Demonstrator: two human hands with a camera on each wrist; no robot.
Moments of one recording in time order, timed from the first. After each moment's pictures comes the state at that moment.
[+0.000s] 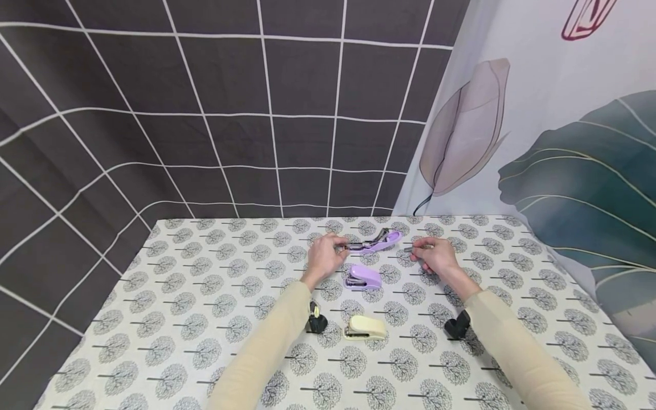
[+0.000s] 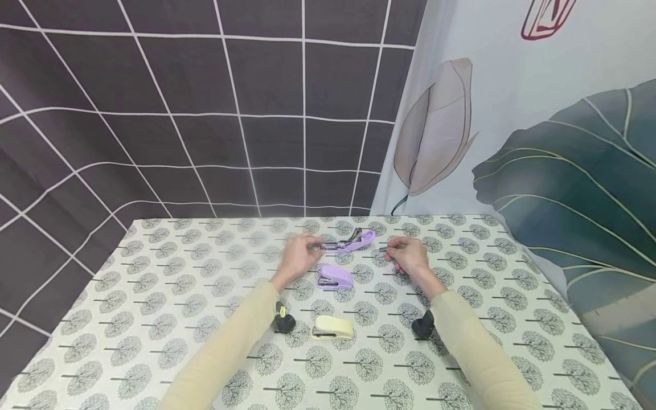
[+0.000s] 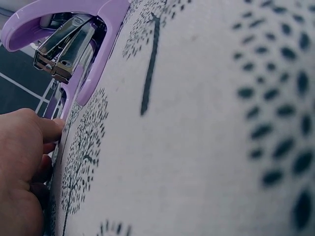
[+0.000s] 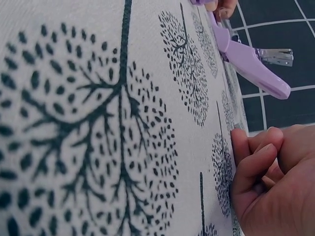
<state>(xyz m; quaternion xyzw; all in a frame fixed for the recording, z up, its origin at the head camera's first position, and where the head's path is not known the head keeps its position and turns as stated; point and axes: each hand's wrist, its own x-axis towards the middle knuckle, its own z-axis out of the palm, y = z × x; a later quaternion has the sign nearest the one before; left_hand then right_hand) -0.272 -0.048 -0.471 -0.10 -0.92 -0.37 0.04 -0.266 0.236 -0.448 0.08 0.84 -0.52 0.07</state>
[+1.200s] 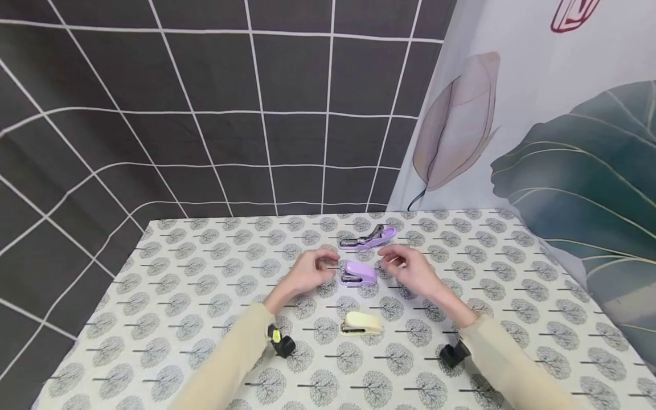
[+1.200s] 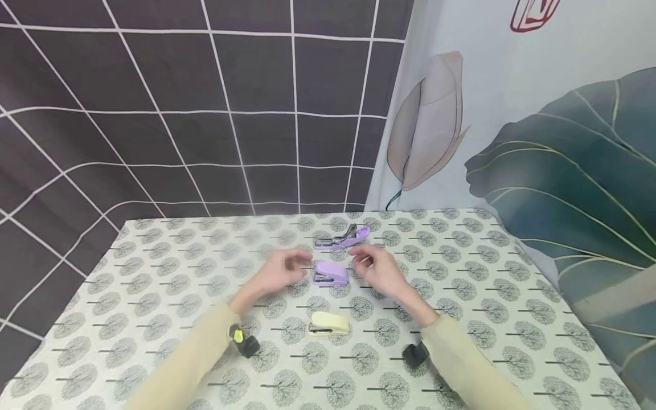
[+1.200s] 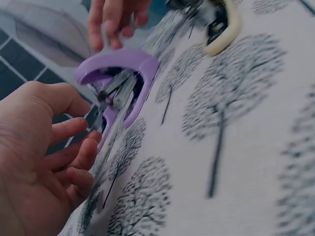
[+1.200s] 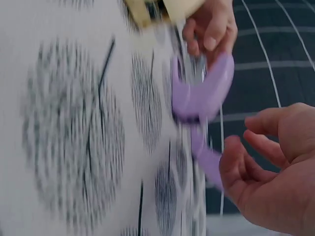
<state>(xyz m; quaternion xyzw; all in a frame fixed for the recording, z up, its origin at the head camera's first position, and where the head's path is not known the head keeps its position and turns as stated) -0.226 -0.086 -0.450 -0.17 -0.83 -0.52 -0.10 -0.205 0.187 -0.427 -0.19 0.86 -0.48 0.01</state>
